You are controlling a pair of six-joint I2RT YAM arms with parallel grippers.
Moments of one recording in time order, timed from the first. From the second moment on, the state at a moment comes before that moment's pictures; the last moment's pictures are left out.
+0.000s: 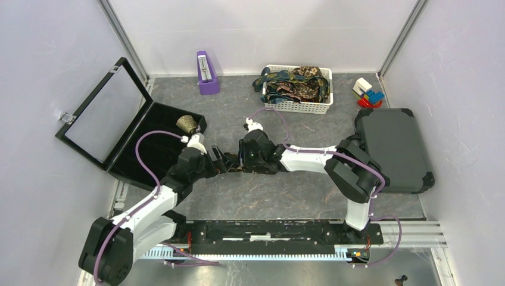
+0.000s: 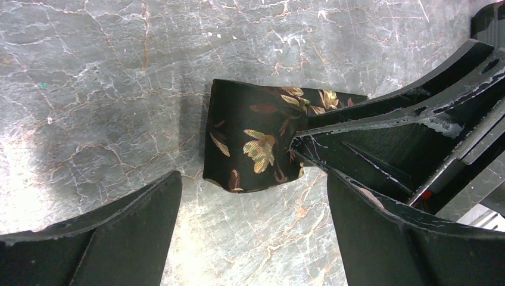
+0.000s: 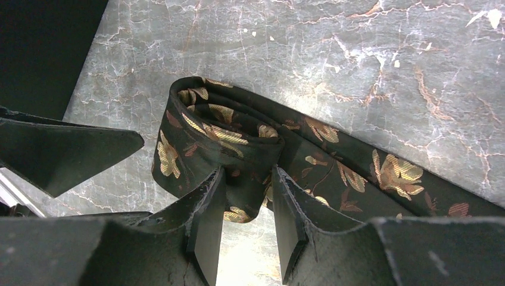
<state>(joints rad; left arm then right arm) -0.40 0.93 0.30 0.06 0.09 -0.67 0.94 1.86 1.10 0.05 0.09 0.69</state>
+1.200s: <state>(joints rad) -0.37 1.20 0.22 0.52 0.10 -0.67 0.91 1.87 1.09 0.07 0.04 0.68</state>
